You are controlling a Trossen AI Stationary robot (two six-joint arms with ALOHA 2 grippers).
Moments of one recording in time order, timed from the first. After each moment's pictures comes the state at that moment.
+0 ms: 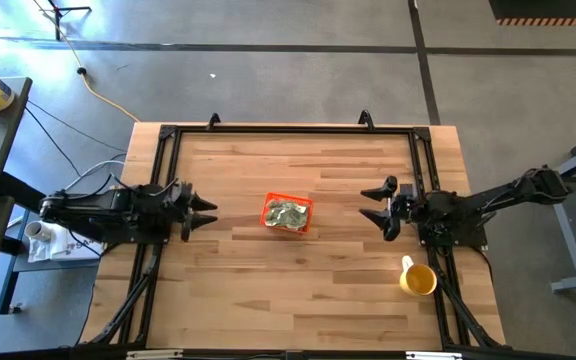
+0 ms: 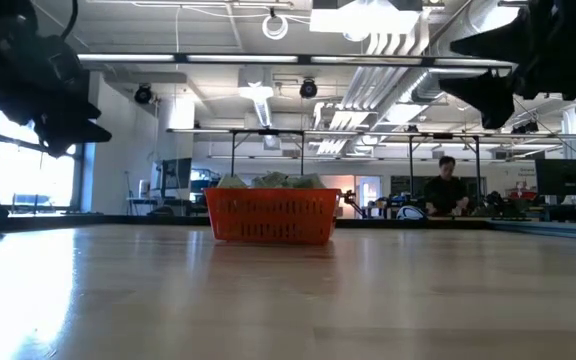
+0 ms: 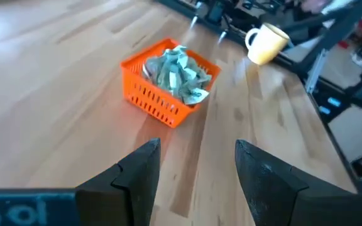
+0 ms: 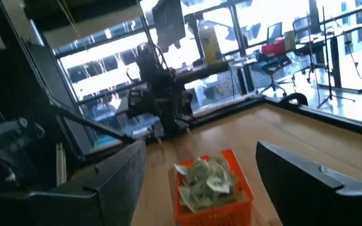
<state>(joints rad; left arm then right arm) -0.04 0.03 0.13 -0.43 -0.10 -0.46 0.17 0.59 0.02 0.71 0.33 0.29</state>
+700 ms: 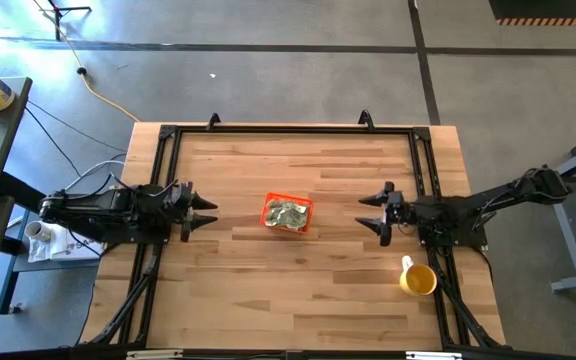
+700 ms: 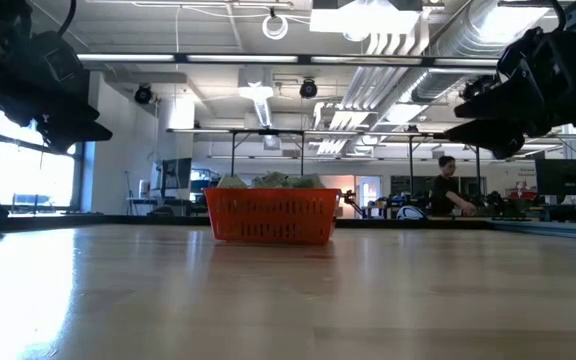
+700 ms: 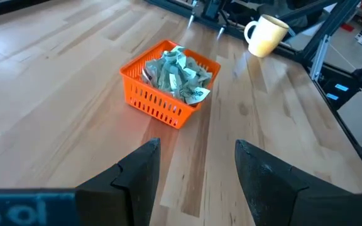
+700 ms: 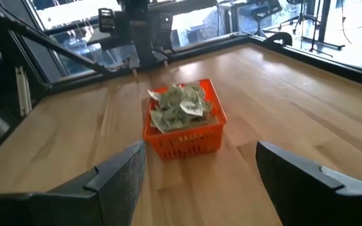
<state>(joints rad) -0.04 0.03 0.13 -0.44 -0.09 -0.35 0.17 0.59 0.02 0.41 0.33 0.29</state>
